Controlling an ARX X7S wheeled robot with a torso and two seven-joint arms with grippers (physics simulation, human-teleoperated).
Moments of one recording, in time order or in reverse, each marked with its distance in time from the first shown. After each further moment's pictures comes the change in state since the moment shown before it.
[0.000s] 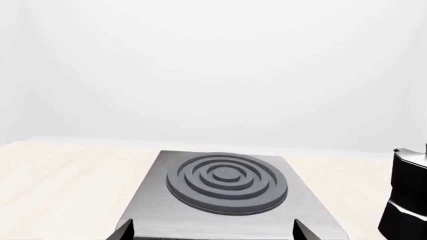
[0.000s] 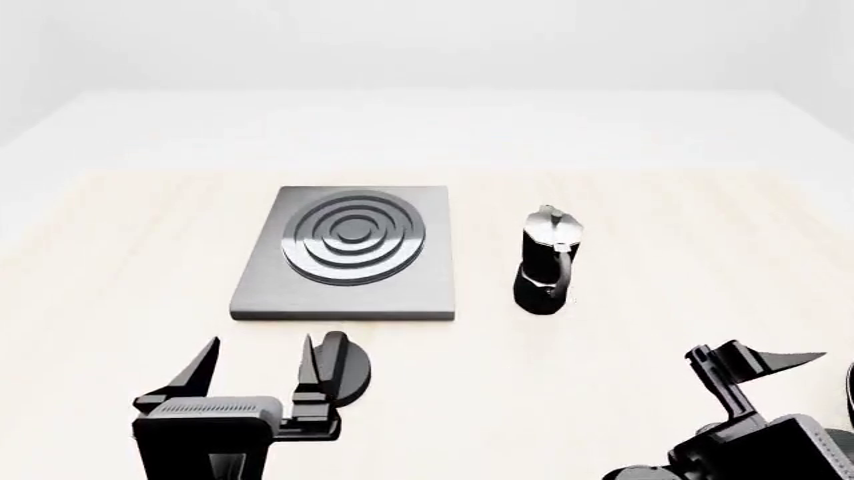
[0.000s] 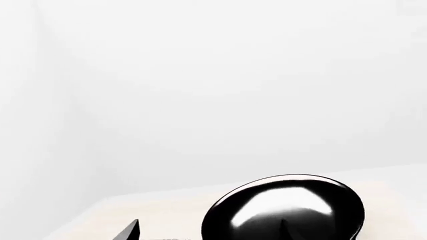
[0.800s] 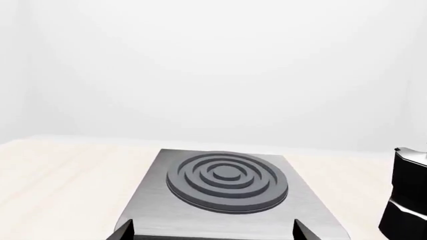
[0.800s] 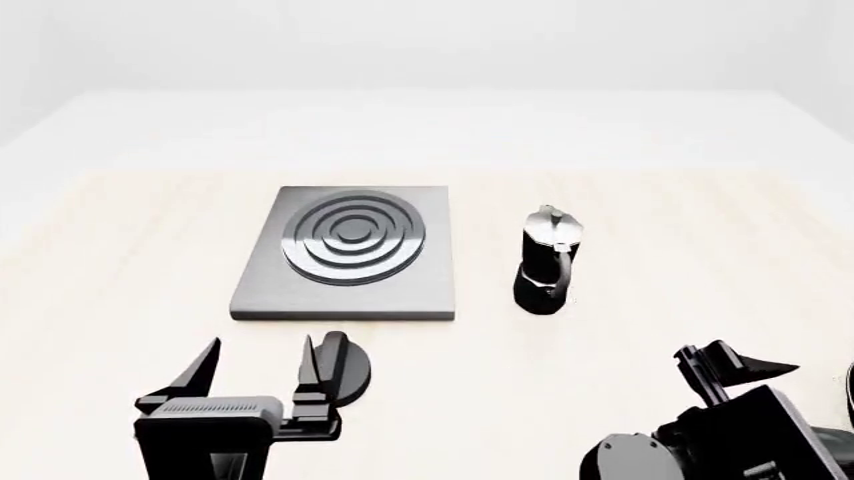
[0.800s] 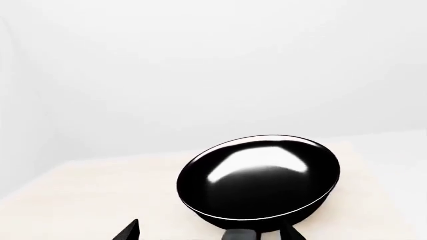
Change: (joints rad) left arm -0.007 -0.025 0.026 -0.018 -0.021 0.021 -0.029; right arm 0.112 0.006 -0.019 0.168 0.109 0.072 0.124
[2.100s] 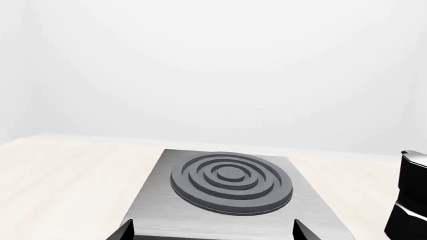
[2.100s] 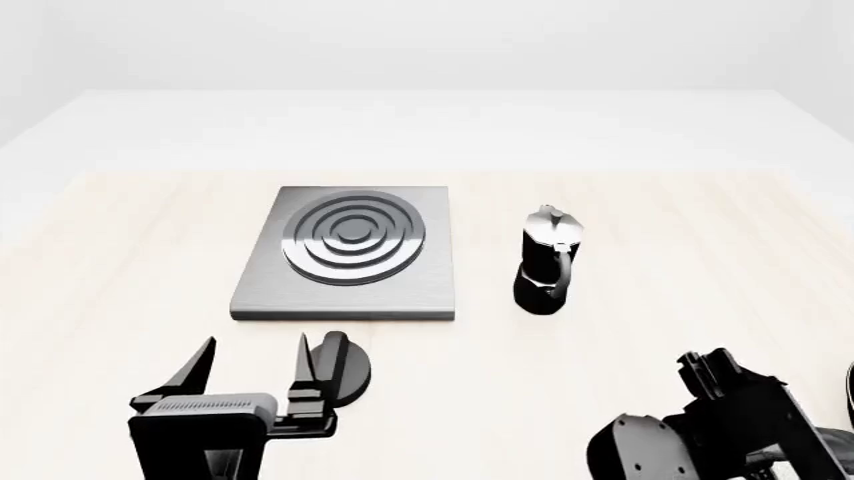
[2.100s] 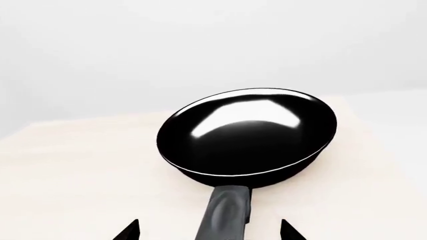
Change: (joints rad) left arm -0.010 -0.026 0.010 -0.010 -0.029 0.012 -0.027; right arm 0.092 0.027 0.031 0.188 0.182 -0.022 0.031
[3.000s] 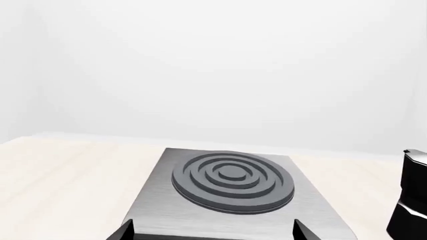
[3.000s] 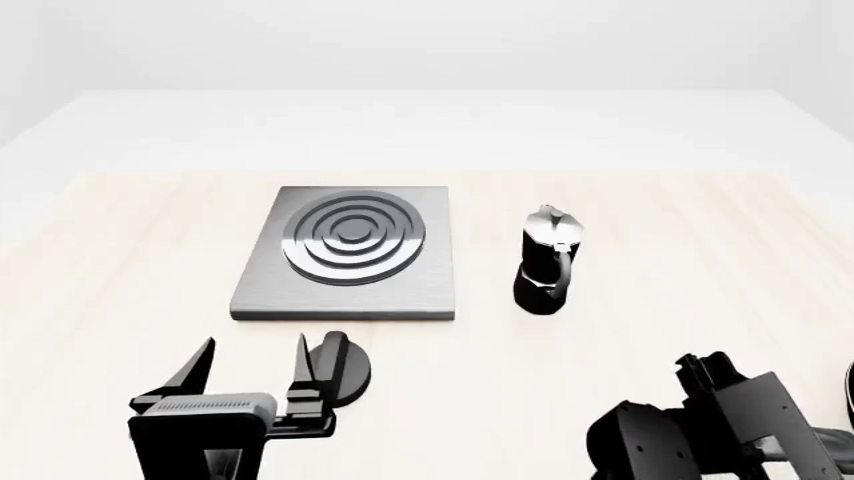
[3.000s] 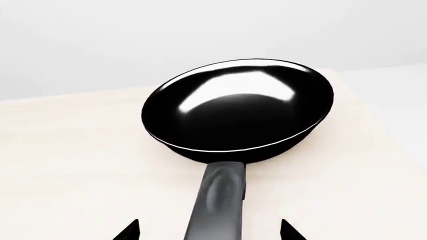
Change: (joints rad) left arm -0.003 -0.013 0.011 -0.010 -0.010 0.010 -0.015; right arm 0.067 -0.004 0.021 0.121 0.075 -0.018 0.023
